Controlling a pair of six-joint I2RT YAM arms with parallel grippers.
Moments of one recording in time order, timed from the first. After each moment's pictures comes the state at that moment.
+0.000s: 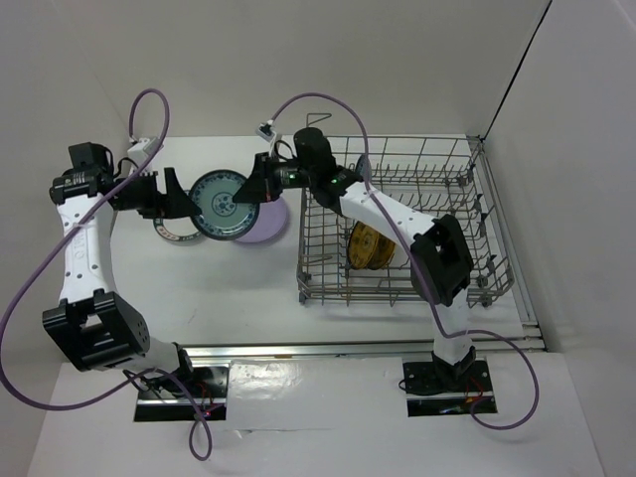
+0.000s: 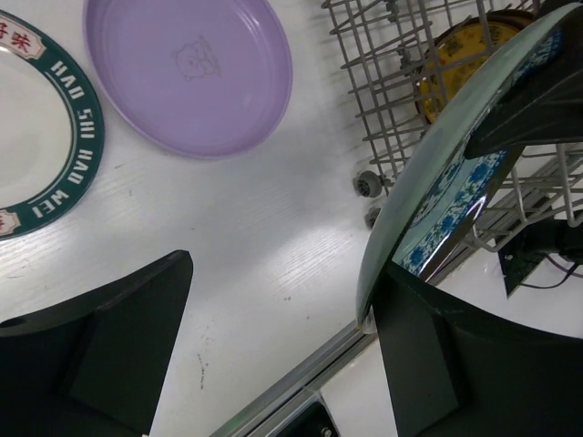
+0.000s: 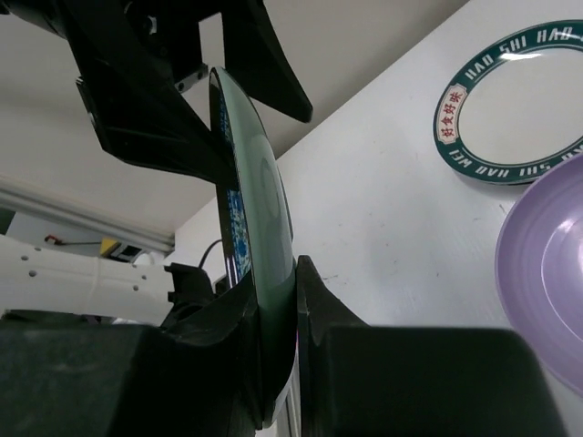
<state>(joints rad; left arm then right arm) 0.37 1.43 1.50 -1.11 0.87 0.30 0.71 2.01 1.75 0.08 -0.76 0.61</state>
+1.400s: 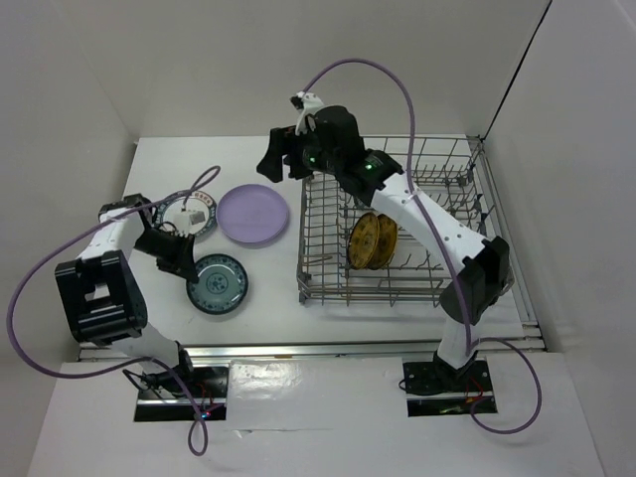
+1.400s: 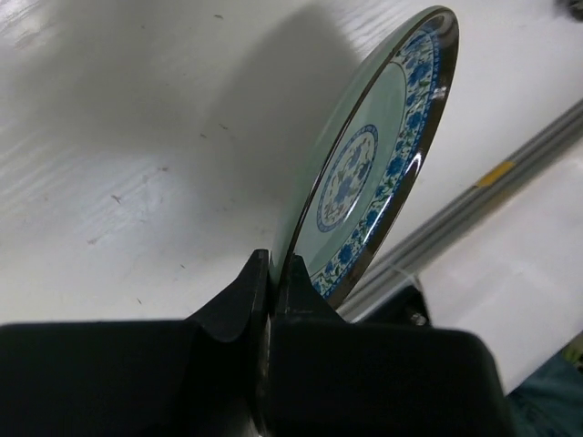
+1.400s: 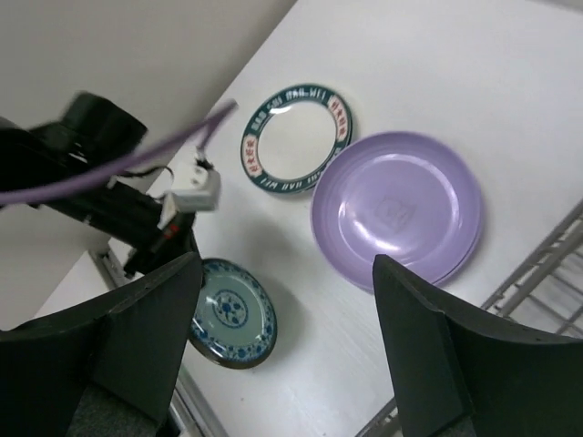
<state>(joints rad) 0.33 1.57 1.12 -1.16 0.58 0.67 0.71 1.81 1.86 -0.37 -0.21 0.38</state>
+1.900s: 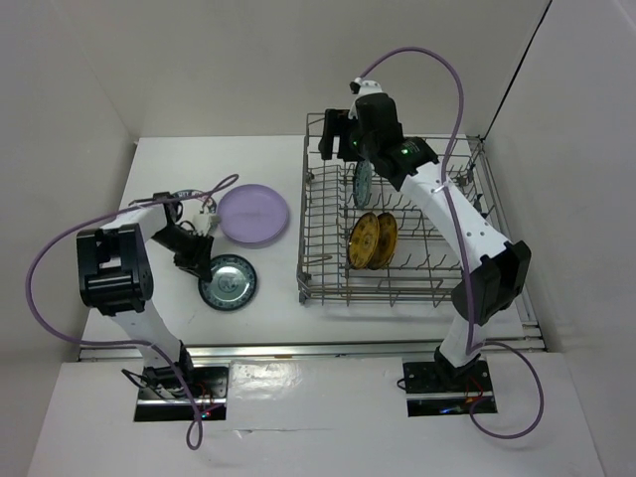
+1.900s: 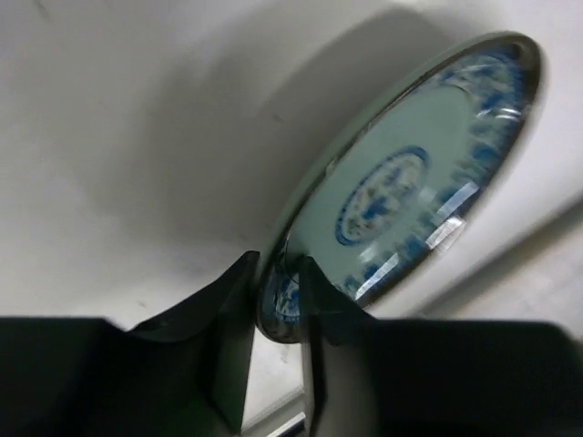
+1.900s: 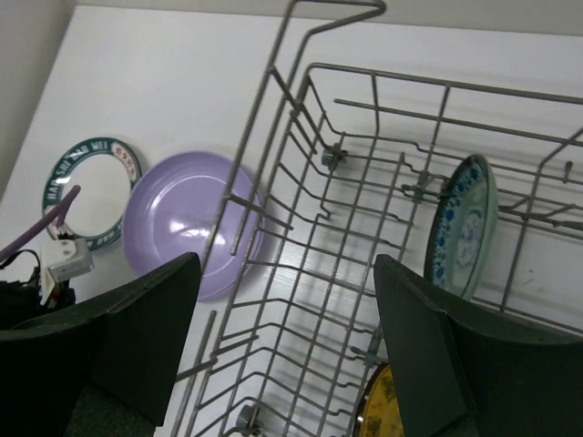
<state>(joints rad) 0.20 1.79 1.13 -0.98 0.49 0.53 0.54 1.73 1.85 -0.55 0.09 0.34</state>
